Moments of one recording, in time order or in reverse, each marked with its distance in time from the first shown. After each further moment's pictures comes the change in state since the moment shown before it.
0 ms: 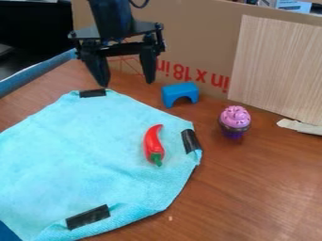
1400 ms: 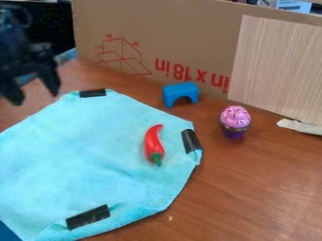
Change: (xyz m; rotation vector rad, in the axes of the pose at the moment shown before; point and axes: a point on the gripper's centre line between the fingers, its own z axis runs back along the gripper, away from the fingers) arm 0.010 0.145 -0.025 -0.066 0.024 0.136
